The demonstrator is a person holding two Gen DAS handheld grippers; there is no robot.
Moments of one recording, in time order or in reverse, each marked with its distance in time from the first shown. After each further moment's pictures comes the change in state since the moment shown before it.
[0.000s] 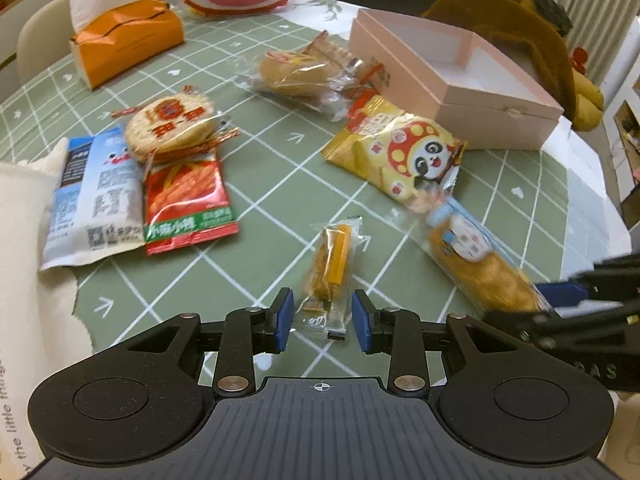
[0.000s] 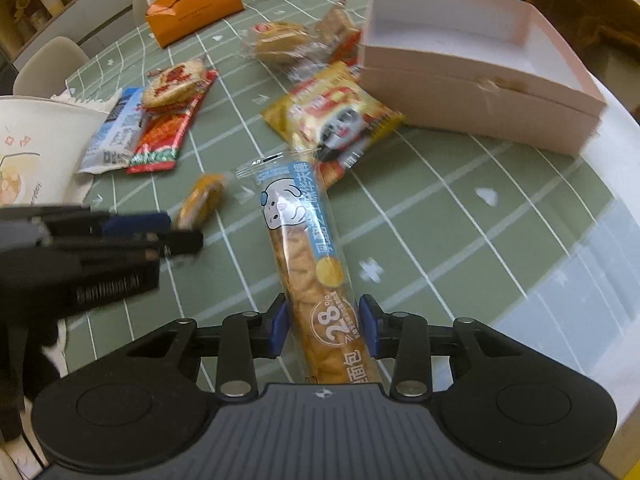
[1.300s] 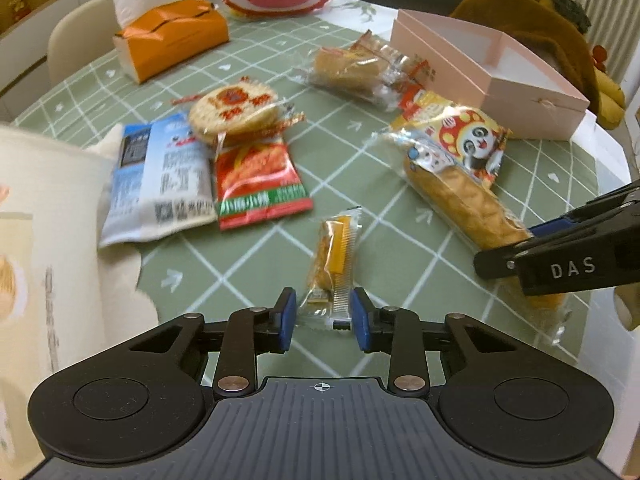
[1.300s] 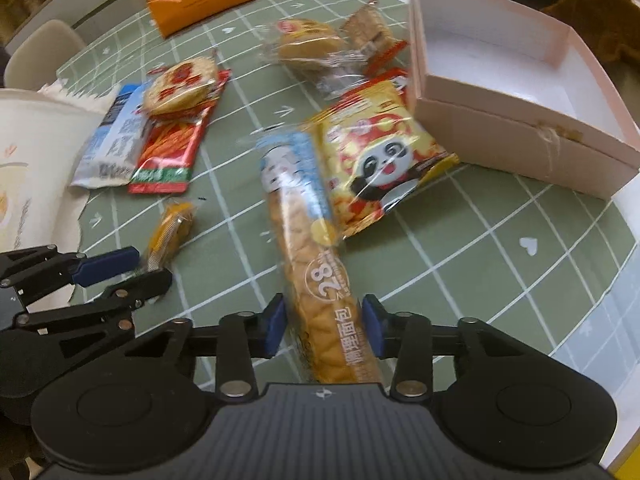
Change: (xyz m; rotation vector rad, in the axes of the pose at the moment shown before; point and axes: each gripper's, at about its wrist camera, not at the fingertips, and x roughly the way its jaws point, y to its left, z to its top) left arm -0.017 0.026 -0.024 -0.001 -0.011 0.092; right arm 0.022 0.041 0.039 -0.047 0.045 -0.027
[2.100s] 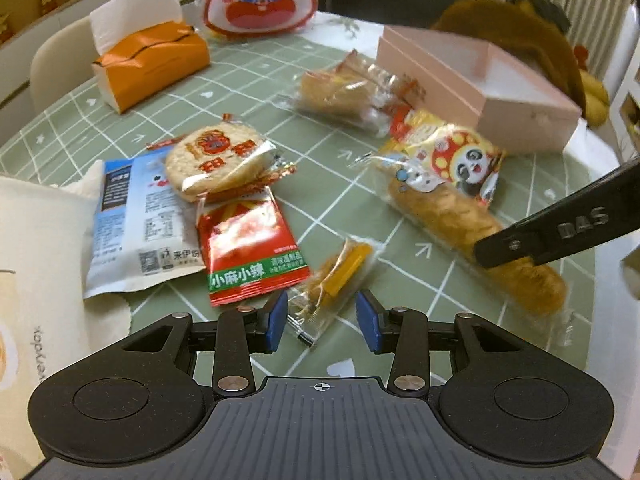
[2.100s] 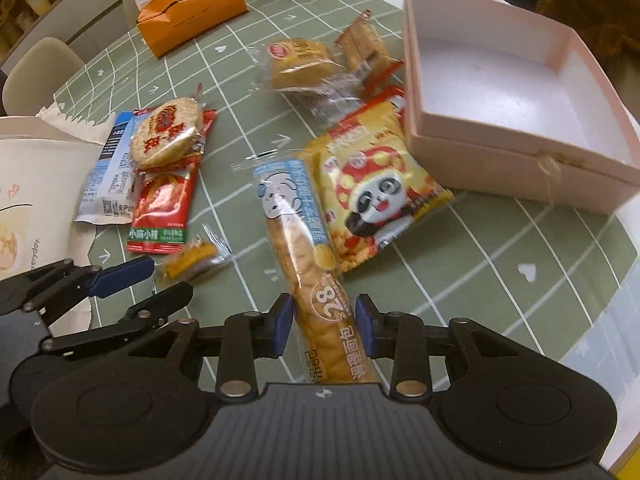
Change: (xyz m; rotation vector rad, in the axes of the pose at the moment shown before) left arm 0.016 0.002 0.021 0.058 -0.050 -0.019; right arm -0.004 -0.013 0.030 0.047 0.028 0.025
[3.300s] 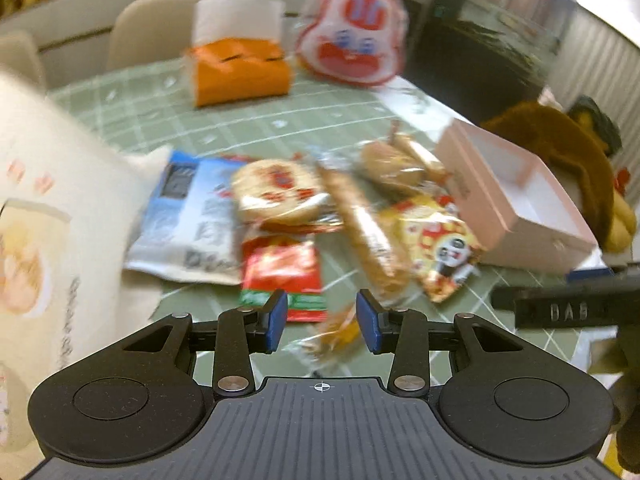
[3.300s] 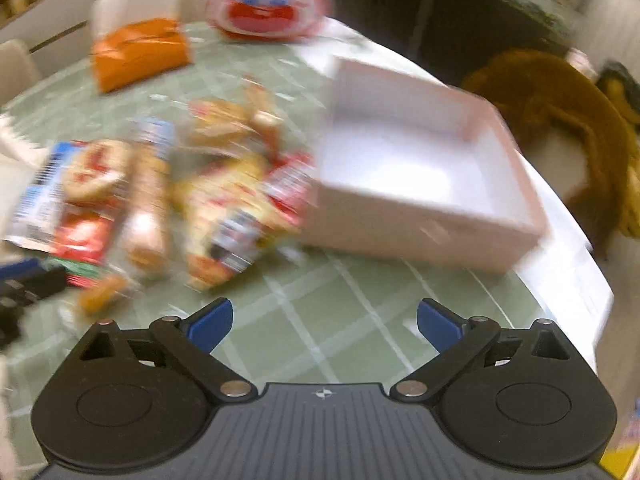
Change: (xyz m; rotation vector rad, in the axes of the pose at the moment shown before) left arm -0.036 0.028 0.003 -0.375 -0.126 0.010; right arm -0.020 -0.021 0.012 -0.133 -0.196 -0.246
